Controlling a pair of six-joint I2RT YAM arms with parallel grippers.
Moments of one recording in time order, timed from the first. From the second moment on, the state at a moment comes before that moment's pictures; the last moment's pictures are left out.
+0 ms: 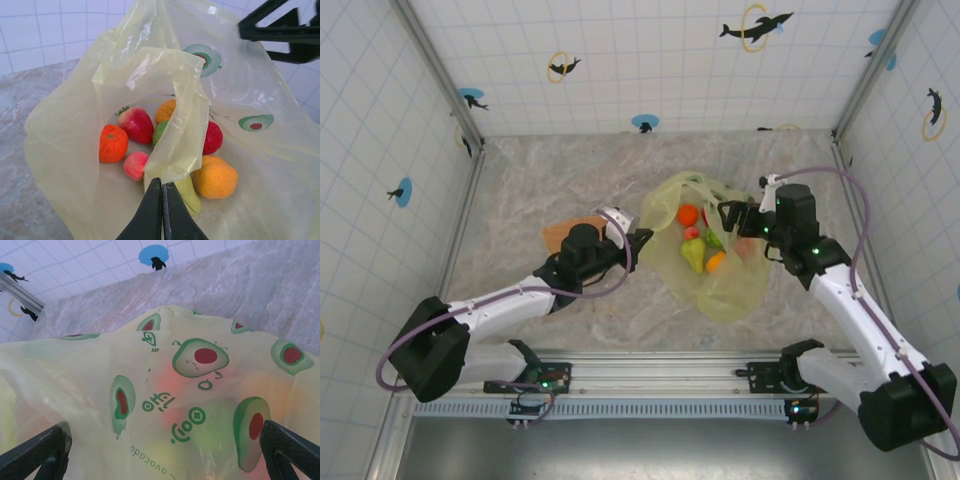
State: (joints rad) left arm -0.76 1.24 0.57 0.43 0.20 -0.16; right arm 0.36 0.98 0.83 -0.38 -0.14 0.38
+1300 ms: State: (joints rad) left arm -0.76 1.25 0.65 0.26 0.07 -0.22; right arm 0.95 1.02 0.73 -0.89 0.53 0.57
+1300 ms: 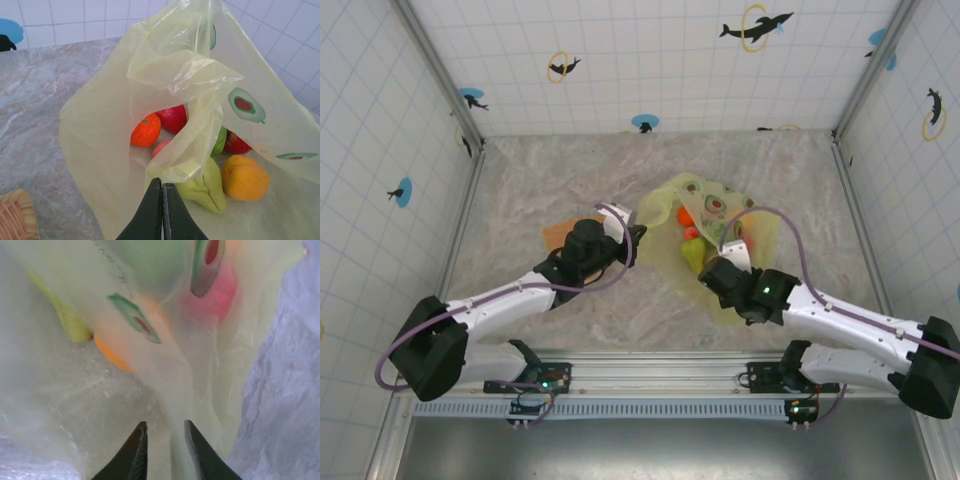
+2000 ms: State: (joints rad) left arm -0.58 1.31 1.05 0.05 0.15 -0.38; right arm 0.34 1.16 1.33 -0.81 0.03 0.28
